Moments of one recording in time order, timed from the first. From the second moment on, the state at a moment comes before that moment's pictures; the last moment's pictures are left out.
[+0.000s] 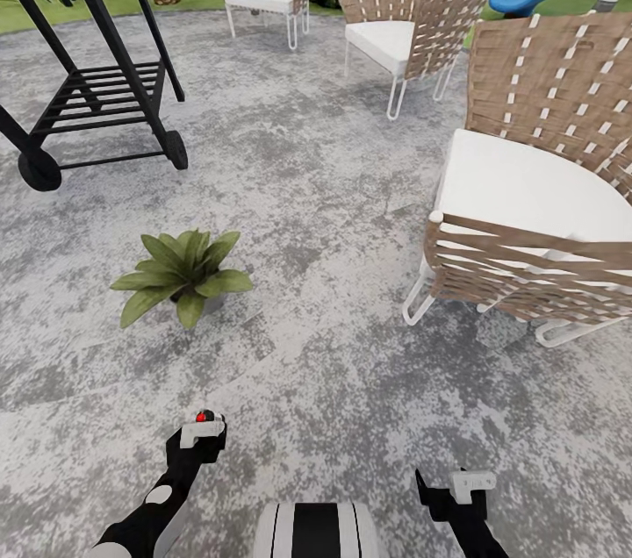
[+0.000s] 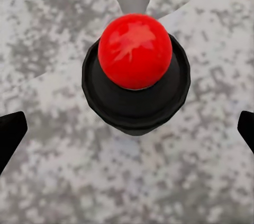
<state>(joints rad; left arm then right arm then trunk) -0.53 0.03 0.01 -0.31 0.03 -0.37 0.03 -0.18 -0.06 0.01 -0.75 0.00 -0.25 0.00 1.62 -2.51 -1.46</state>
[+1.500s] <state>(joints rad) -0.53 0.03 0.01 -0.29 0.03 -0.44 0.03 -0.18 -0.06 0.01 -0.75 0.00 -0.25 0.00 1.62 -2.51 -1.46</state>
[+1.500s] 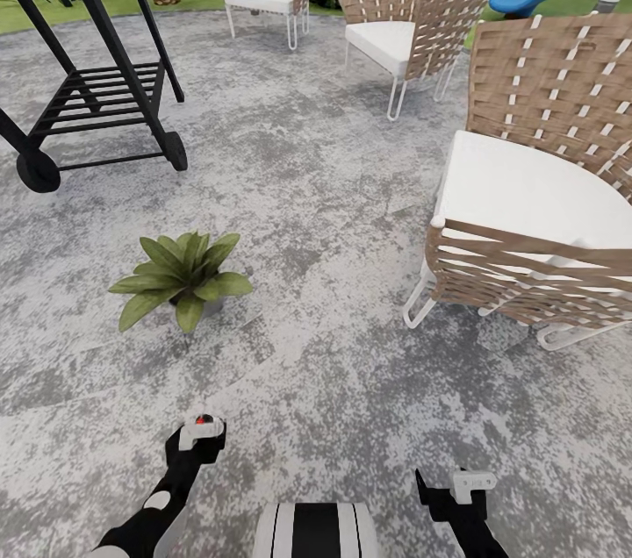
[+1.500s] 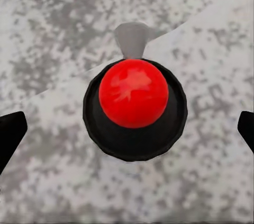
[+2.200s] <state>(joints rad) -0.53 0.03 0.01 -0.28 0.03 -0.45 0.03 -0.18 -0.06 0.01 -0.75 0.00 -0.25 0.00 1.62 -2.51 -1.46</state>
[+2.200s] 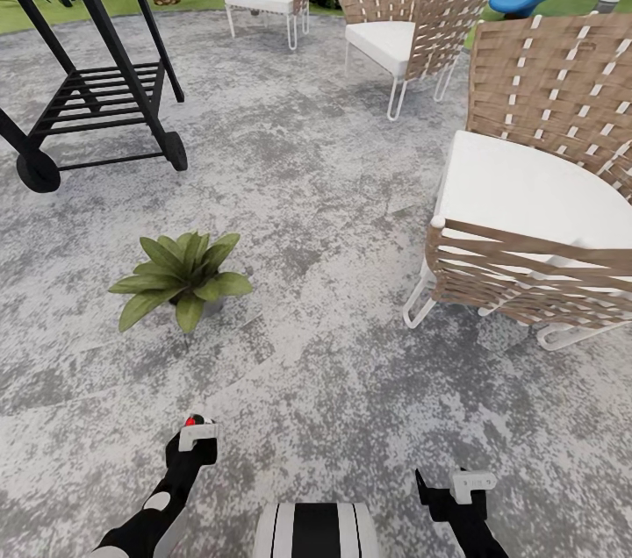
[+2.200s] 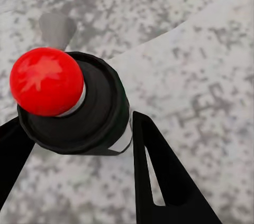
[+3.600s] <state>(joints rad) -0.53 0.03 0.01 -0.28 0.03 -0.45 0.03 -0.18 -0.06 0.00 -0.75 0.00 -0.25 0.00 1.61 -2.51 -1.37</state>
